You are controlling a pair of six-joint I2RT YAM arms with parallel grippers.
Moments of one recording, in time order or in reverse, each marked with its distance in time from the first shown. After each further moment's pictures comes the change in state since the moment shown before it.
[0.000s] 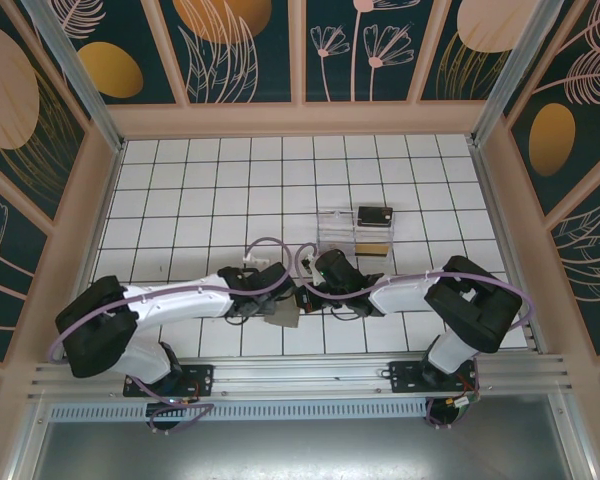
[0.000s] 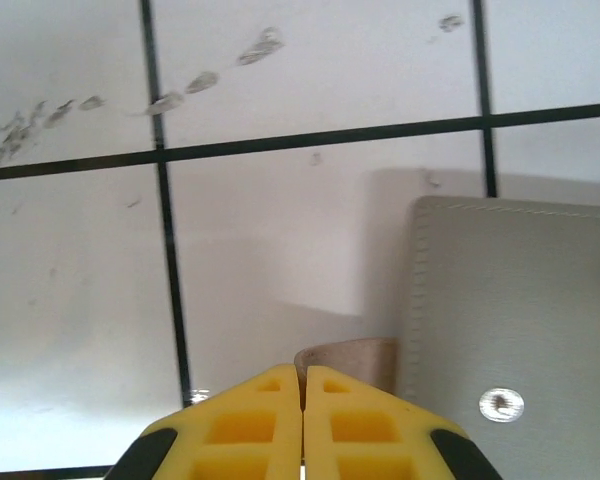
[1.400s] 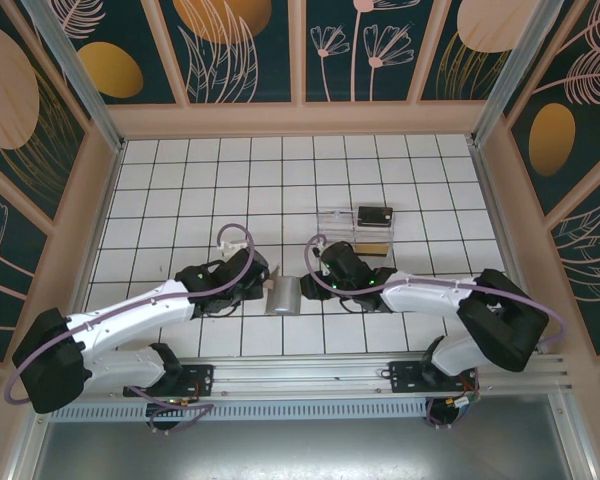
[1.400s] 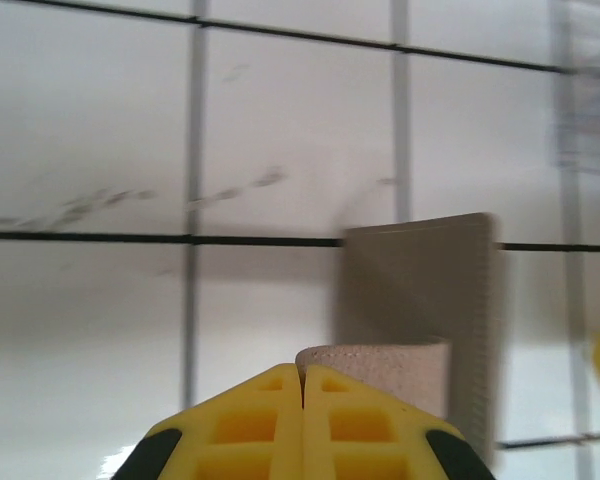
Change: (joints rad) left arm 0.111 -0.258 -0.054 0.041 0.029 -0.014; right arm -0.020 -0.144 0.055 -0.235 0.195 -0.064
